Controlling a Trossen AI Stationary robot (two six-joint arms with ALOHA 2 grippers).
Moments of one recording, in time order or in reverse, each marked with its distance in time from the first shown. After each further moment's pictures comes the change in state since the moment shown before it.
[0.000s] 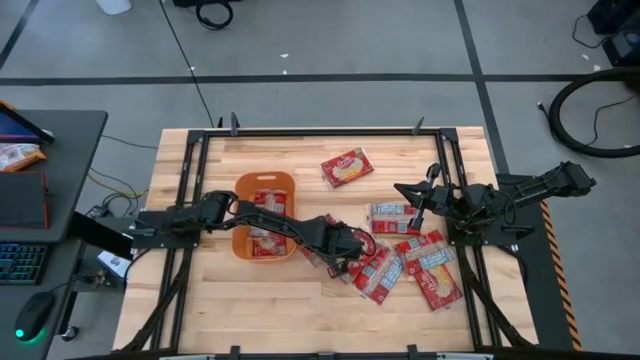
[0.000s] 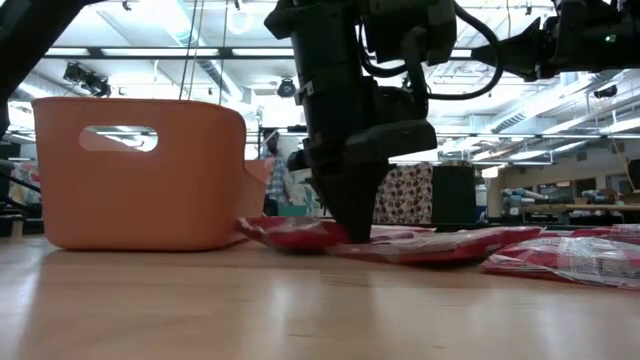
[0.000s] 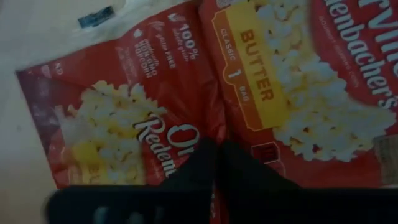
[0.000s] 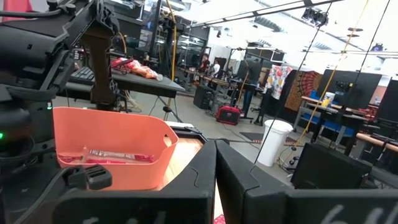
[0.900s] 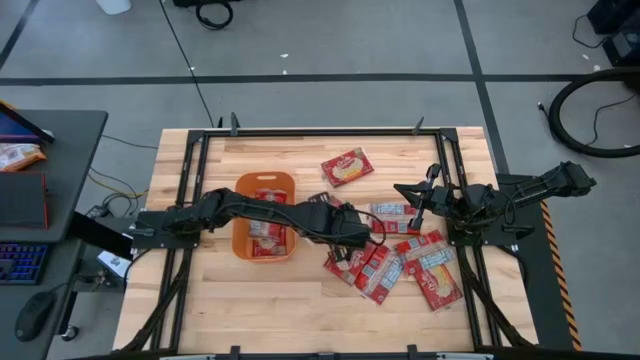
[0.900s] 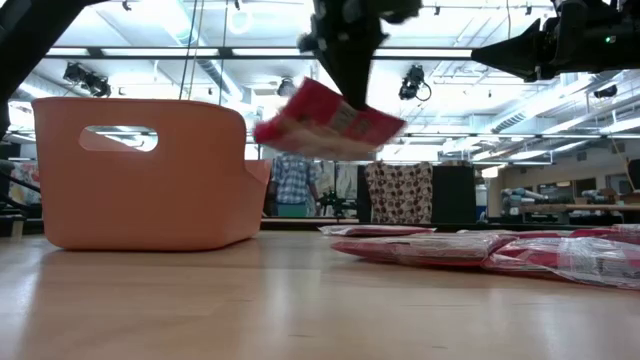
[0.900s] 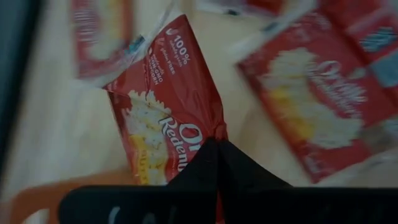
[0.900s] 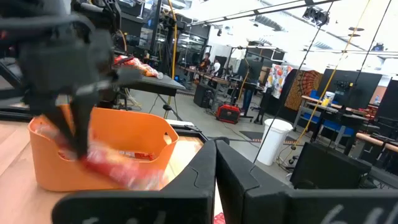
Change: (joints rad) left arm 0.003 -0.010 0.518 -0.555 -0.237 0.073; right arm 0.000 0.000 0.000 -0.010 0.000 -0.003
